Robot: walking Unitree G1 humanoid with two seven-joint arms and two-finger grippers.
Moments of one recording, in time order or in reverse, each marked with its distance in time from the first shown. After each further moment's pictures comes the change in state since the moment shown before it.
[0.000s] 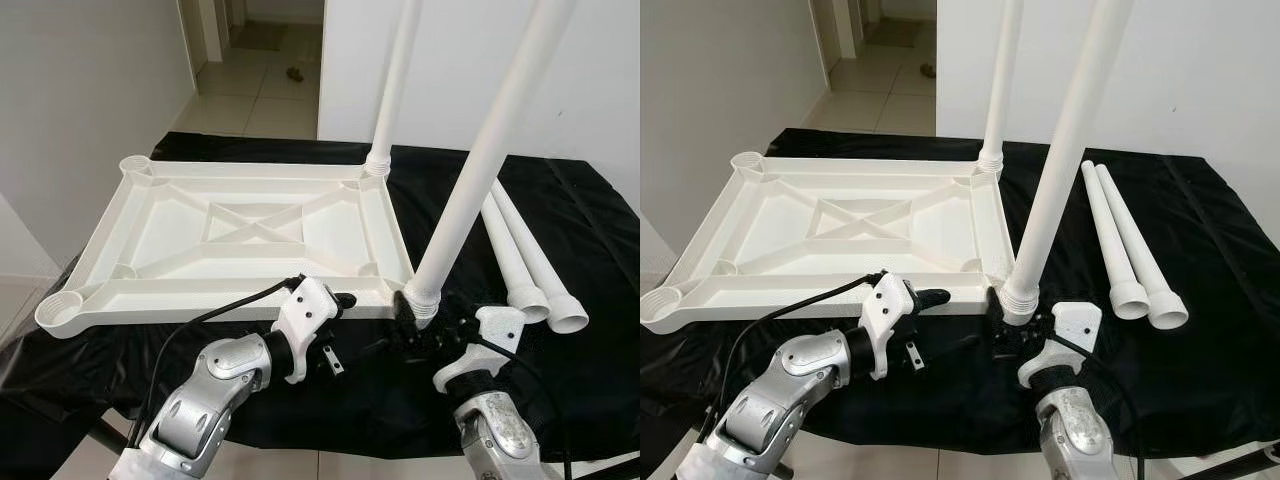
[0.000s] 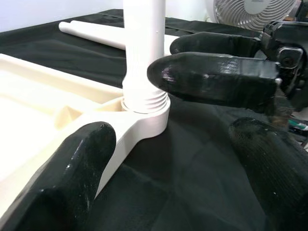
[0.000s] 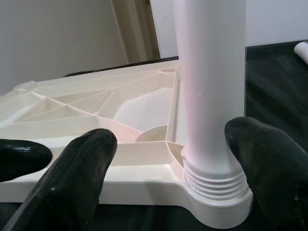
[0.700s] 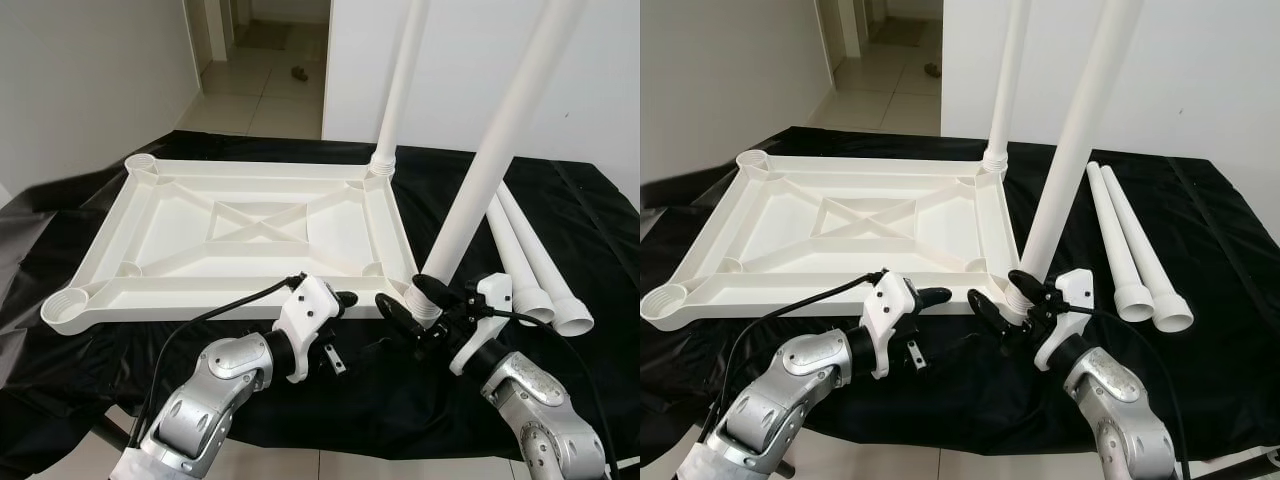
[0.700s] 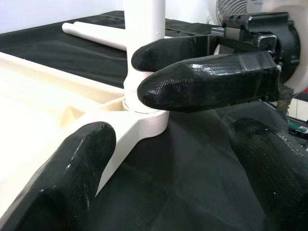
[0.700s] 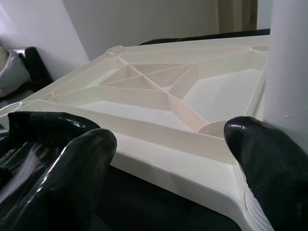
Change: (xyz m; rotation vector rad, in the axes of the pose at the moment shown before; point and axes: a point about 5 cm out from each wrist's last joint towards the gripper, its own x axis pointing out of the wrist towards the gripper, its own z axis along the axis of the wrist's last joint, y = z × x) left arm 0.002 -0.002 0.002 -0.005 -0.007 -0.002; right arm 0.026 -0.023 0.006 0.025 0.128 0.415
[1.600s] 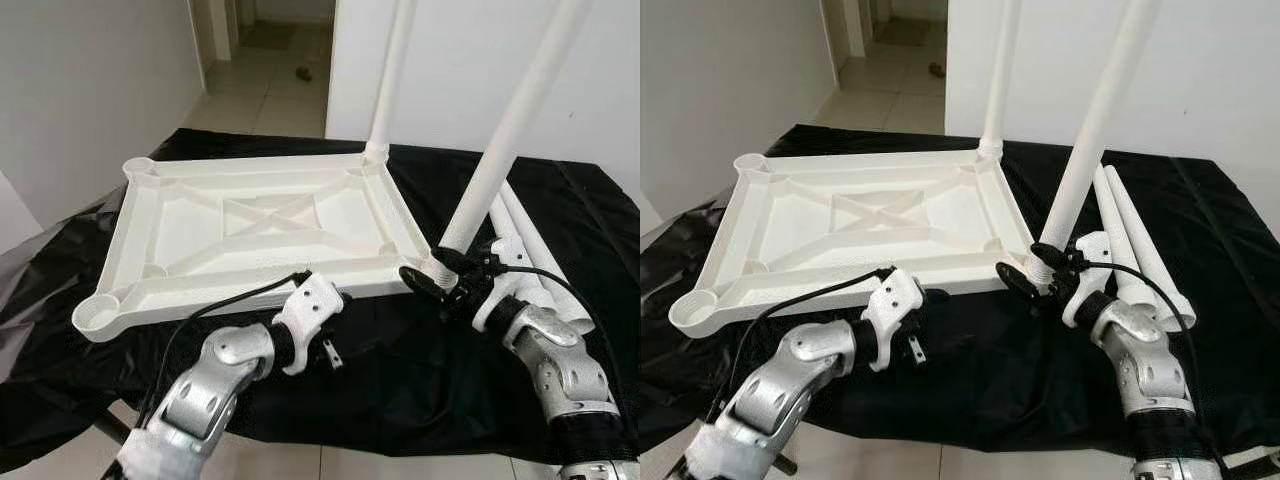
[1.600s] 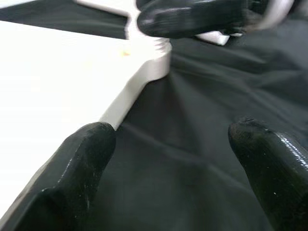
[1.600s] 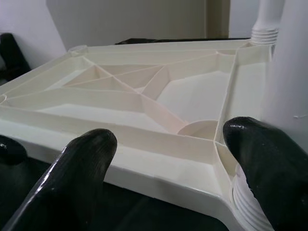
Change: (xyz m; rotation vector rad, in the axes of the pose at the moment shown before) left arm 0.010 0.024 -0.007 0.042 0.120 0.100; right arm 0.020 -0.070 0.006 -0.092 0.020 -0.062
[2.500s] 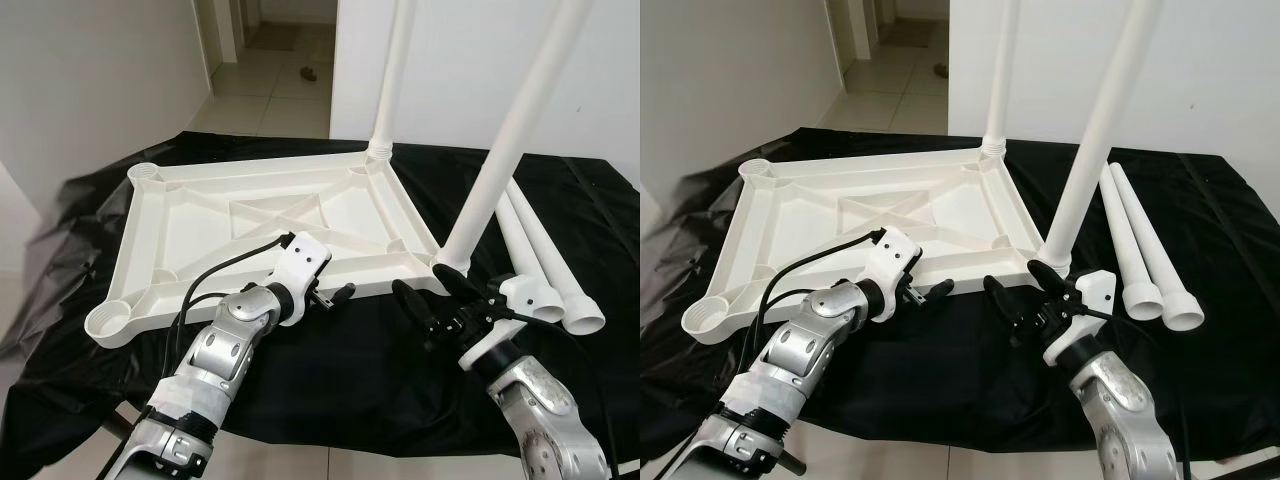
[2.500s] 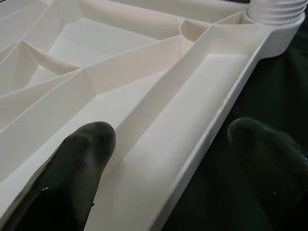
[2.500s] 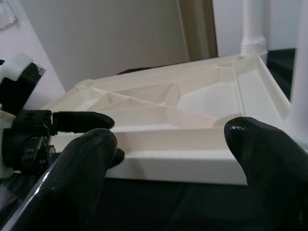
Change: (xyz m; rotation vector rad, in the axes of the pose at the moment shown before) left arm 0.017 0.052 -0.012 -0.018 0.117 0.268; right arm -0.040 0.068 0.001 0.071 -0.132 -0.094
